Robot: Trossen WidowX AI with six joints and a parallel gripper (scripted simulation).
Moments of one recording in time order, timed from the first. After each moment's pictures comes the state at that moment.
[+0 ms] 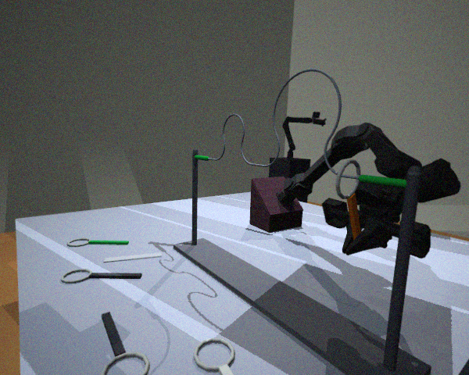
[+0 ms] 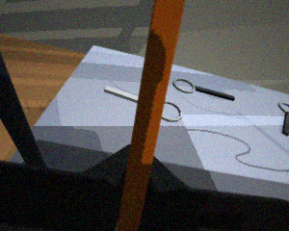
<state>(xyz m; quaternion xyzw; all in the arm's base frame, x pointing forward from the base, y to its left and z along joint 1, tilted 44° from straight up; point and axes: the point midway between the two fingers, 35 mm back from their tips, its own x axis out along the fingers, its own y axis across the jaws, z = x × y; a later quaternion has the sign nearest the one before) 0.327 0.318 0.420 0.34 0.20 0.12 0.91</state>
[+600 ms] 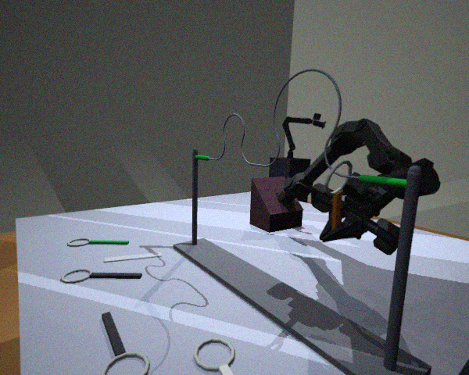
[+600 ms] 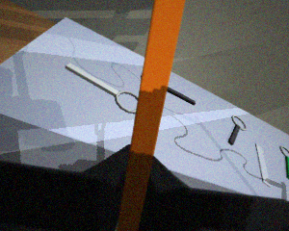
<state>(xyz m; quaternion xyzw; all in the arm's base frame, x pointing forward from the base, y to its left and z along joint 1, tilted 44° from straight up) 0.328 0.282 0.391 0.22 0.22 0.08 0.95</state>
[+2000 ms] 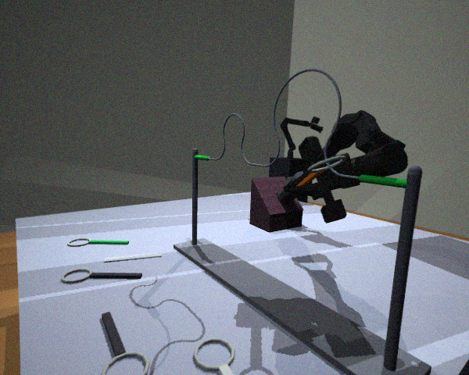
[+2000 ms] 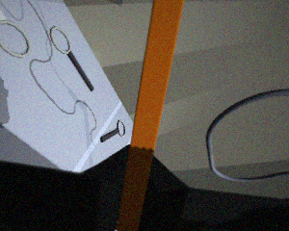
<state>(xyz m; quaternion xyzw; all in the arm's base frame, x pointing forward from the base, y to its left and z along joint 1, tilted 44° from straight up) 0.333 0.168 0.378 -0.14 0.21 -0.02 0.97</state>
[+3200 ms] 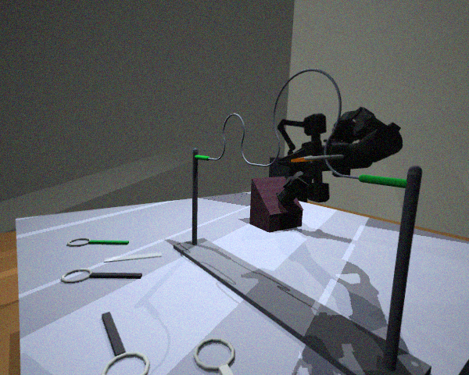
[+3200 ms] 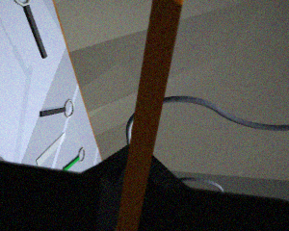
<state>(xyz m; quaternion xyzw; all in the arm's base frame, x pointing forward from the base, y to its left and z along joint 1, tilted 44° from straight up) 0.332 0.118 0.400 -0.31 0.20 -0.07 0.93</state>
